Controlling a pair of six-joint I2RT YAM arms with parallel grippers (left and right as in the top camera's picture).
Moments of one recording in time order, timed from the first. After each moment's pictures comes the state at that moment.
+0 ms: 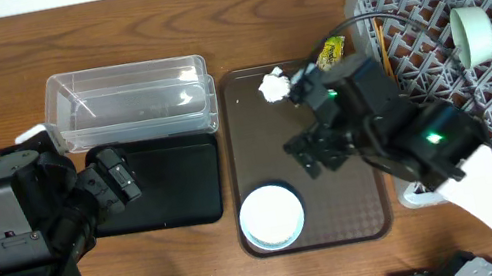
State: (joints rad) left arm 0.04 0.93 1.39 -1.26 0.05 -0.34; right arm 0.59 1.24 1.26 -0.92 -0.11 0.05
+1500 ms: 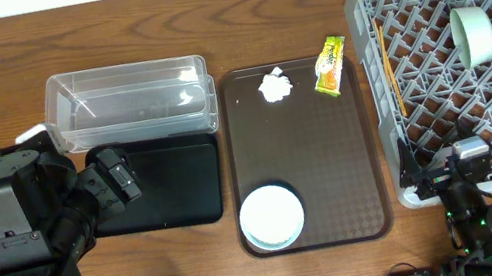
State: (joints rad) left arm 0.04 0.93 1.39 -1.26 0.05 -0.34; right arm -0.18 0.01 0.03 -0.07 -0.32 -0.01
